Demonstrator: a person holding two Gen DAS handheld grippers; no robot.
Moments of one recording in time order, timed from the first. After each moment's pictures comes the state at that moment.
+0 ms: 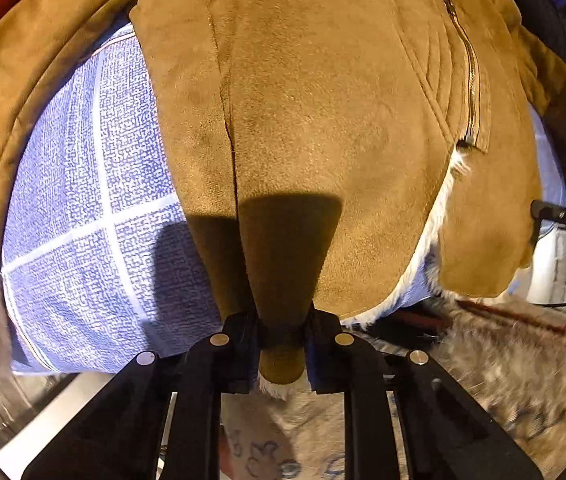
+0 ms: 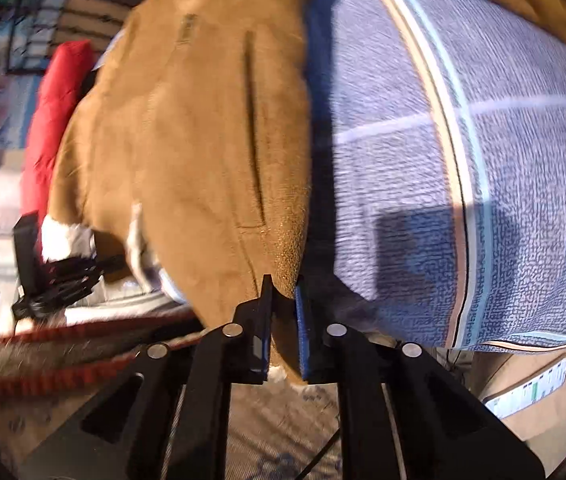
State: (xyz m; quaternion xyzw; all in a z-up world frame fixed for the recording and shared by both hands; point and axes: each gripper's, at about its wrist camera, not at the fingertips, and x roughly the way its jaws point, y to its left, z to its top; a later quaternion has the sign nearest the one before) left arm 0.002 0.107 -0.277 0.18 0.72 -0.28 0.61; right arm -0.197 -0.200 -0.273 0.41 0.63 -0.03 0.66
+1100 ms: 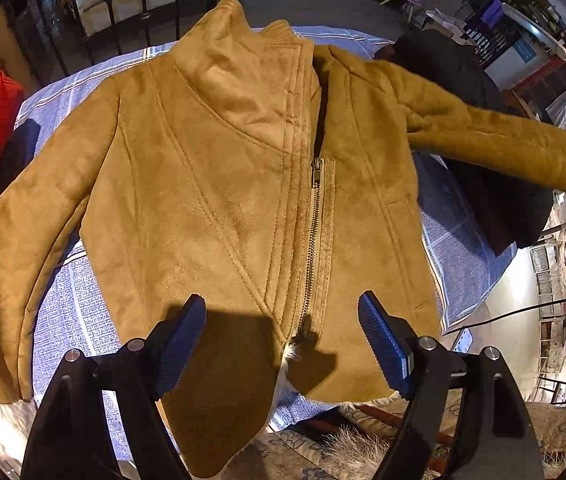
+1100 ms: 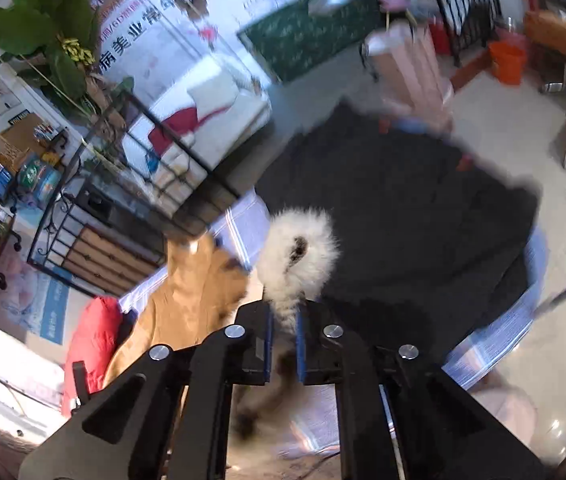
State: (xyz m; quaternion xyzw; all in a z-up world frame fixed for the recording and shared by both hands) left arm 0.024 -0.010 -0.164 0.16 0.59 -0.38 0.69; right arm -0.336 -0.435 0.031 0.34 0.34 -0.27 0.84
